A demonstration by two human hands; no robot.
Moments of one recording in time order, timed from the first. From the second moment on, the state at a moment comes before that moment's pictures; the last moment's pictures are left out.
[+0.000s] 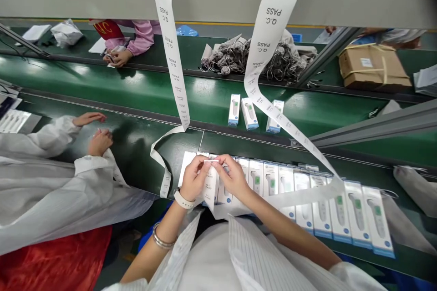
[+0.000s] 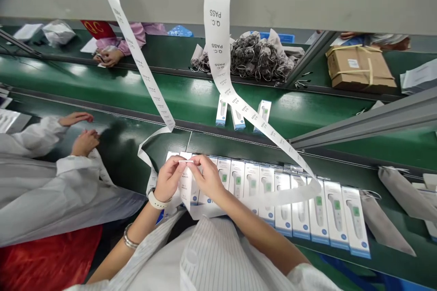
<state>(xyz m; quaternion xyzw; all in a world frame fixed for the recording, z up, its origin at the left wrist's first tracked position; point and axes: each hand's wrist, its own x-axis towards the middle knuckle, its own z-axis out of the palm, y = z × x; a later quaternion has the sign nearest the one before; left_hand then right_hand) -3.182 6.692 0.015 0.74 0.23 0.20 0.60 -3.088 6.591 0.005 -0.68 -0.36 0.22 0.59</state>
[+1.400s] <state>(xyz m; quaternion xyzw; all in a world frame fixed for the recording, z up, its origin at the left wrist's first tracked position) -3.172 6.684 -0.037 0.52 0.56 0.14 0.63 -3.059 6.574 -0.051 -0.78 -0.59 0.05 0.20</state>
